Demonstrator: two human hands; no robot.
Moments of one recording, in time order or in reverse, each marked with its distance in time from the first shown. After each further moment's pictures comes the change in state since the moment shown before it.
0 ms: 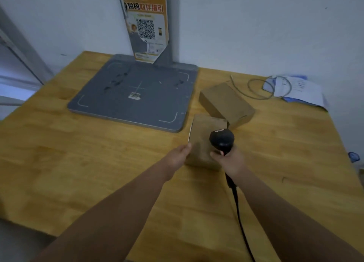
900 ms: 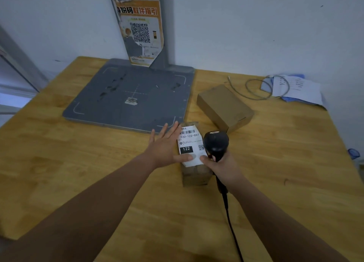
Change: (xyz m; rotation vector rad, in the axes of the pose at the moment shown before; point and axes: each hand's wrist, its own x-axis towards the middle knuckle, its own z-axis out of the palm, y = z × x) left_hand 0.030 0.016 -0.053 1.091 0.142 0.376; right_hand -0.003 -0.004 0.020 0.206 -0.082 -0.105
